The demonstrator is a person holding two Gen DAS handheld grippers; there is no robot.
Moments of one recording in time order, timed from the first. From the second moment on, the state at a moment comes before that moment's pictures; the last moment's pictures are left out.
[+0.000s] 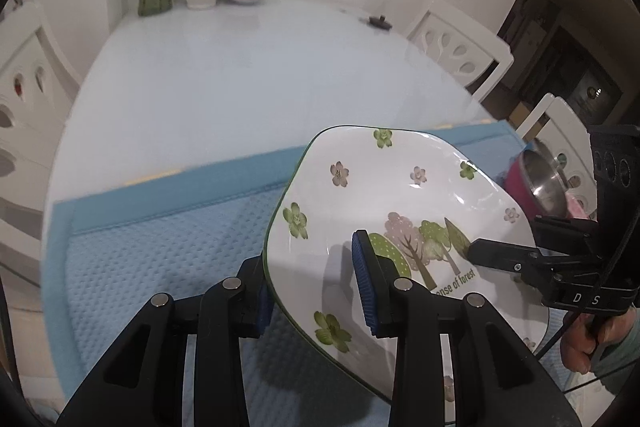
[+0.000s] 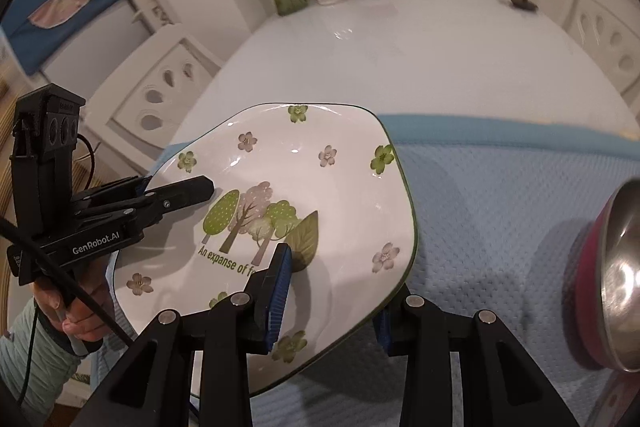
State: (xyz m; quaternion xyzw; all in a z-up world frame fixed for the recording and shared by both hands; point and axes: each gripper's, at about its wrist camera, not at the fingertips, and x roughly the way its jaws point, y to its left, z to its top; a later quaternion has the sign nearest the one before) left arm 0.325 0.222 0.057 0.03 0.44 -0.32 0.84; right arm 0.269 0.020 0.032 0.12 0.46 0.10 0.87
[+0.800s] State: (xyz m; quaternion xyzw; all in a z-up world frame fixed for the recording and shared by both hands) left arm 0.087 0.305 0.139 0.03 0.42 -0.31 0.85; right arm 0.043 0.101 0.107 0.09 0.48 0.15 0.86
